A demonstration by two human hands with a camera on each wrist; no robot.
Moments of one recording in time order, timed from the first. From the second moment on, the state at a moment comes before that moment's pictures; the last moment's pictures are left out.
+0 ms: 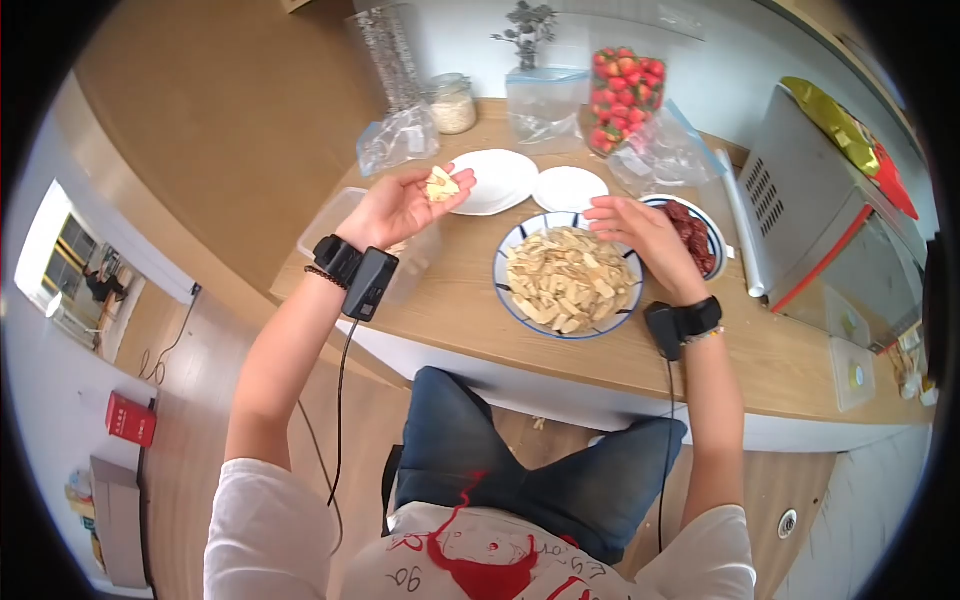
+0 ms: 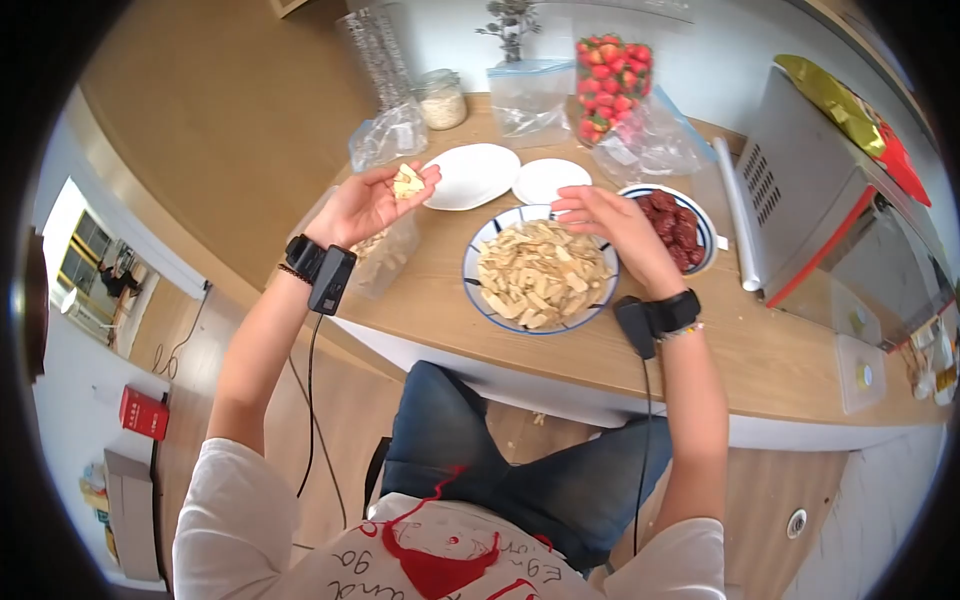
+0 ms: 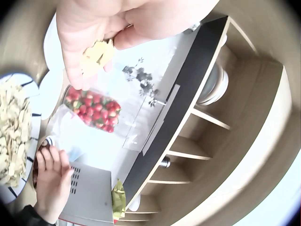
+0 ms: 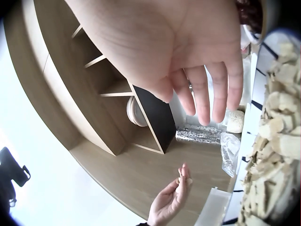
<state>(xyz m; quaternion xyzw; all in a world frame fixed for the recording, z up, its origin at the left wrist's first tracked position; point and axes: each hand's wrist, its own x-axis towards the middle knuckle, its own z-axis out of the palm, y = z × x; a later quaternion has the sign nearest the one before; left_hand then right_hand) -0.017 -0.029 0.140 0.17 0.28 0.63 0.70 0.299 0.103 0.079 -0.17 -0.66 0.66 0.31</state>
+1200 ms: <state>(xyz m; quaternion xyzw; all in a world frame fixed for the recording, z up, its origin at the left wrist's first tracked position) -0.052 -0.061 0.172 0.47 0.61 0.47 0.42 0.300 0.100 0.080 -0.16 -0.76 0.57 0.26</state>
